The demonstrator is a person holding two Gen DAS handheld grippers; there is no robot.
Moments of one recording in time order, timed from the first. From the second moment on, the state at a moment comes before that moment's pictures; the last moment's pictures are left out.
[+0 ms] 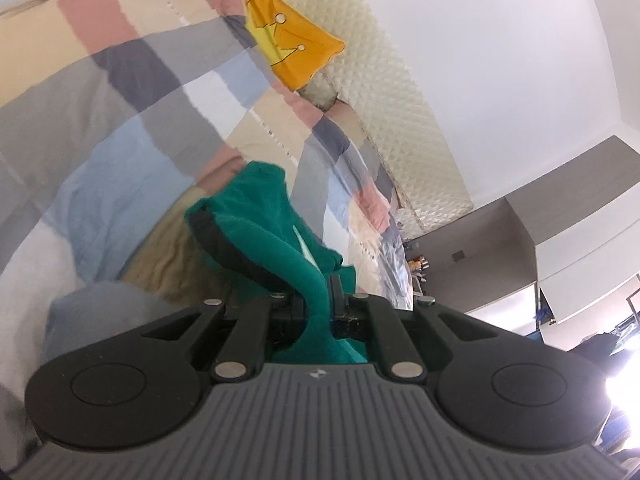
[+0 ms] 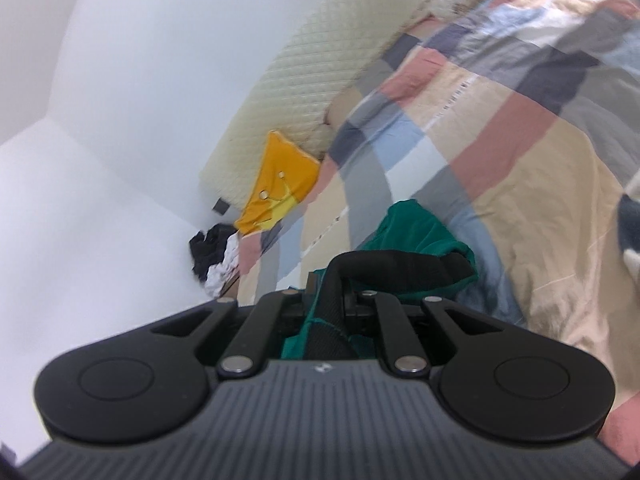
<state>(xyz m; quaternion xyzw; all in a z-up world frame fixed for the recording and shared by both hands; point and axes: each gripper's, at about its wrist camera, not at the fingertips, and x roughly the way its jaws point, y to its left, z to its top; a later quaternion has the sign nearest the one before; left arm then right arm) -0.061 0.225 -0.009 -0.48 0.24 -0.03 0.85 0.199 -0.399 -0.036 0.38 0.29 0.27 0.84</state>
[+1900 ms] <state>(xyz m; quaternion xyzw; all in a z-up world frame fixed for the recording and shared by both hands) 0.354 0.290 -0.119 -0.34 0.28 0.14 0.89 0.466 -0.266 -0.157 0.42 0.33 0.15 0.83</state>
